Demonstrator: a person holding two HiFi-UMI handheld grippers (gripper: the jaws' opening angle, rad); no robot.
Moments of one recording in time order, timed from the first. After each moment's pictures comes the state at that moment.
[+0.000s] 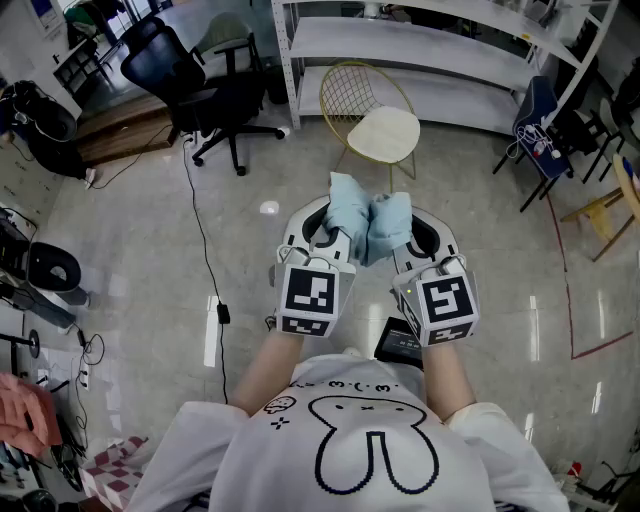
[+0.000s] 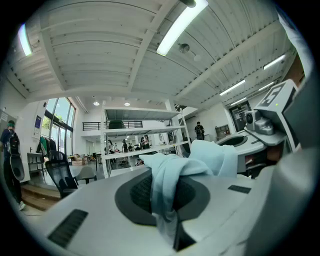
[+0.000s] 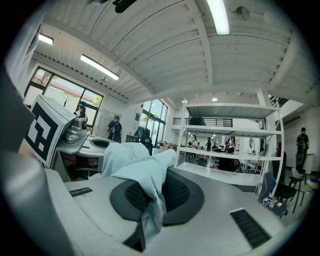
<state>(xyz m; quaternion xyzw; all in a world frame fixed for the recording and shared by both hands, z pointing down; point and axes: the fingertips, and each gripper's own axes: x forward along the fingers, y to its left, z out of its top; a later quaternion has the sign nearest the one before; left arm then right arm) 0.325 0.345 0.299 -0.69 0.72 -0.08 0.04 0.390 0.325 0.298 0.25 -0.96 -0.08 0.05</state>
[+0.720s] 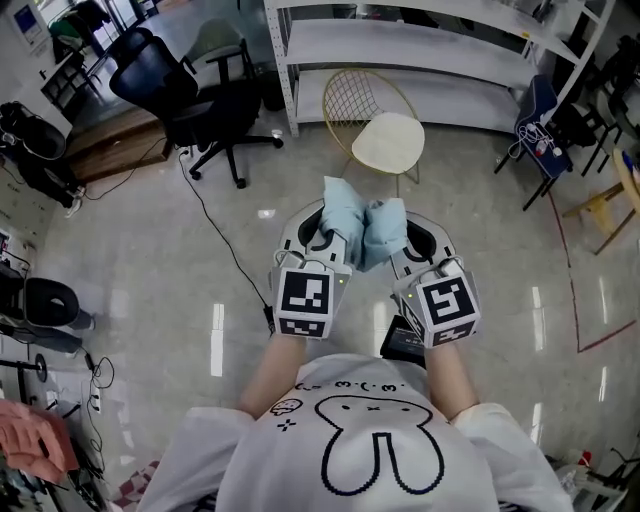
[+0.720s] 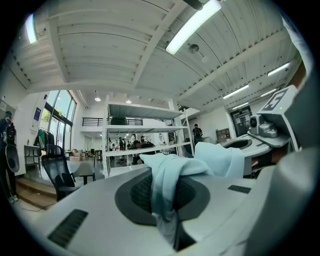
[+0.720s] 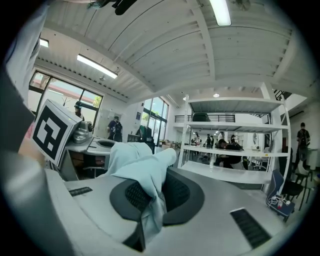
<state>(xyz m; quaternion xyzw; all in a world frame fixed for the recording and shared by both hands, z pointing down) 0.237 0.302 0.299 -0.70 0.71 -0.06 0.02 0.307 0.290 0.300 0.24 -0.97 -0.06 0.06</state>
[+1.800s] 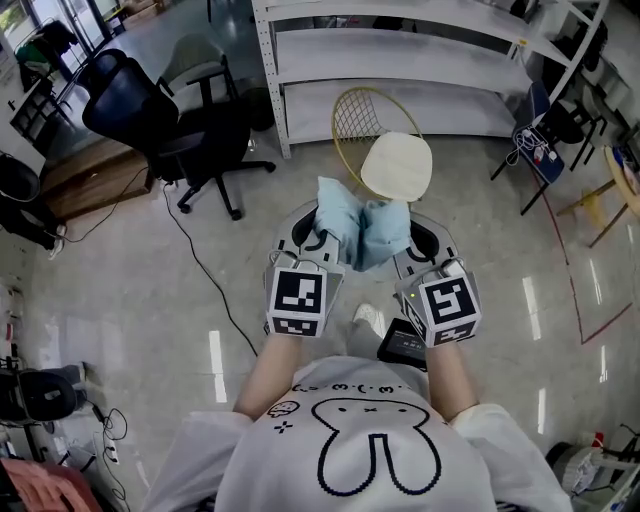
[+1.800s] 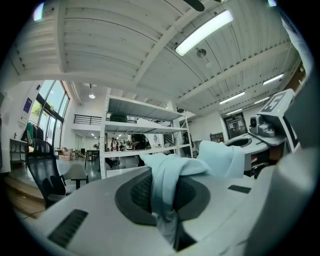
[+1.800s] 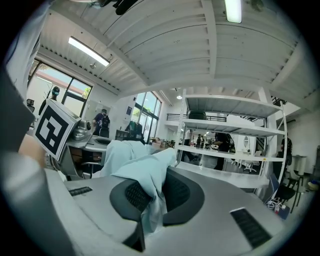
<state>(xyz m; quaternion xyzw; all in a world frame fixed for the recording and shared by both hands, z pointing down) 0.052 0.213 0.307 -0.74 0.67 -0.04 0.02 0.138 0.202 0.305 0.30 -0.95 -0.07 0.07</state>
